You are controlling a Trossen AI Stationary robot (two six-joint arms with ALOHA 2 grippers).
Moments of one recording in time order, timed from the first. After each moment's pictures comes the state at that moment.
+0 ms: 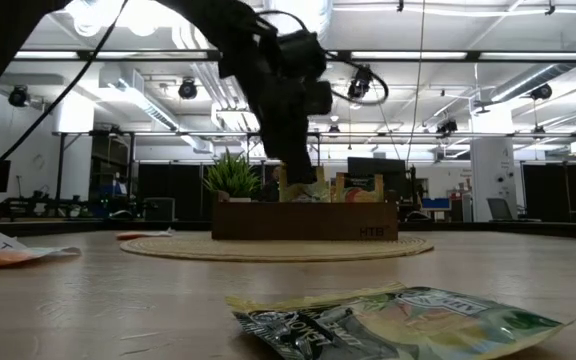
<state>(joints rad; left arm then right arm) 0.24 1.94 1.54 -0.65 0.26 0.15 0.49 1.19 1.77 -0.68 0.66 0.23</state>
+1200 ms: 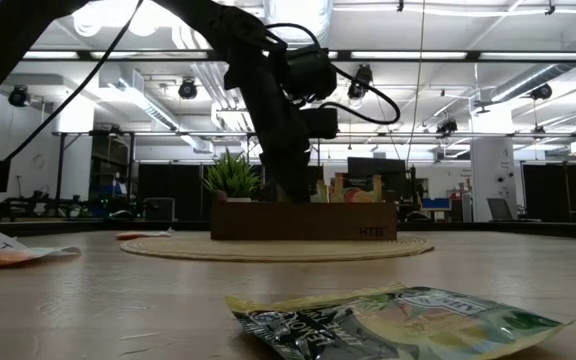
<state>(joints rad) 0.21 2.02 1.54 -0.64 0.08 0.18 0.49 1.19 1.77 -0.70 0.66 0.23</state>
